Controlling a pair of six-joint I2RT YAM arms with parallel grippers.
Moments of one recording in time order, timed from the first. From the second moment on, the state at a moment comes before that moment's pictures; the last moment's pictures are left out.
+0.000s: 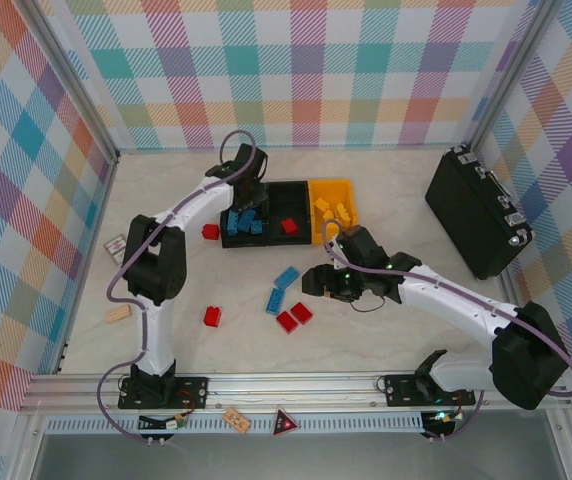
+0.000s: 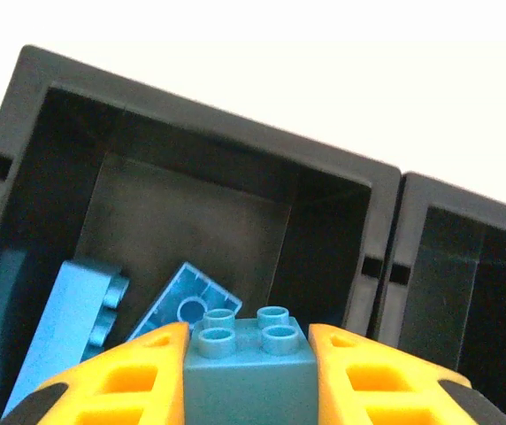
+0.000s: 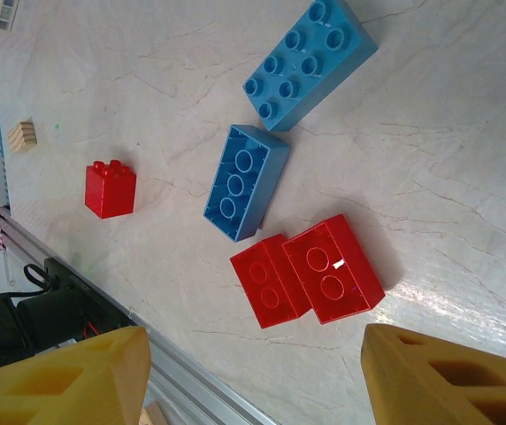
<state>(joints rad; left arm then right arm) -0.41 2.08 1.75 -0.68 -0.19 -0.73 0.72 1.27 0.81 -0.47 -0.40 0.76</state>
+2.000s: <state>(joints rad) -0.63 1.67 1.31 -0.70 0.01 -0.59 0.72 1.17 0.80 -0.60 -0.31 0.73</state>
